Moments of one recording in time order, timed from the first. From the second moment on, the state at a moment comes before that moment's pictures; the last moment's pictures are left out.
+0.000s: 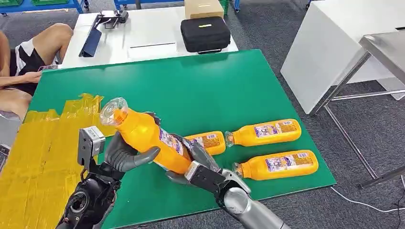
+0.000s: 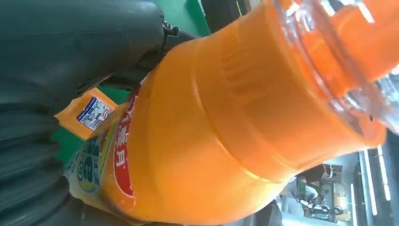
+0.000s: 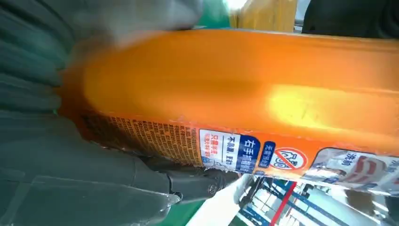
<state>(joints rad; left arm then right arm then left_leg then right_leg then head) -0.17 0.05 -0.48 -1.70 0.15 -0.03 -0.09 -0.22 -0.04 0.74 -1.39 0.19 -0.14 -0.31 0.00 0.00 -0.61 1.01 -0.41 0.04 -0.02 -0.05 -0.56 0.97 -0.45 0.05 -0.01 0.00</state>
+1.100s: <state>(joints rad) -0.16 0.10 -0.23 -1.76 -1.31 0.50 -0.08 -0.11 -0.08 0.60 -1.79 0.36 -0.43 -0.32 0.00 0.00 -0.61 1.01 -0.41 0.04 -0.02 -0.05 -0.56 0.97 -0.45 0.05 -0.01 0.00</state>
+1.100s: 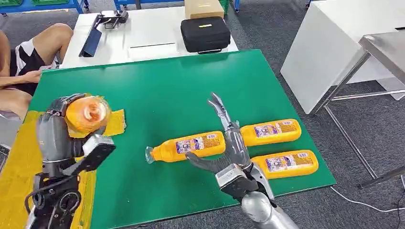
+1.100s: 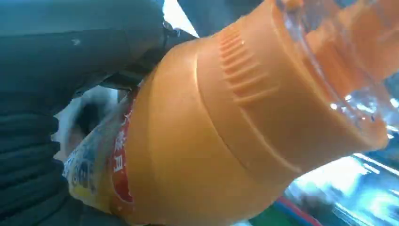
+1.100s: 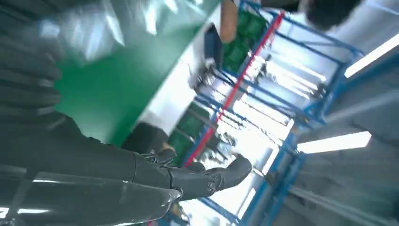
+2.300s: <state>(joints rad) -0.32 0.28 -0.39 -1.38 -1.57 -0.04 0.09 -0.10 -0.11 0.58 -1.83 0.36 -0.44 -0.30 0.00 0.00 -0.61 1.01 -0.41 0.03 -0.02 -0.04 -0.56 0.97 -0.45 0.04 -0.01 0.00</state>
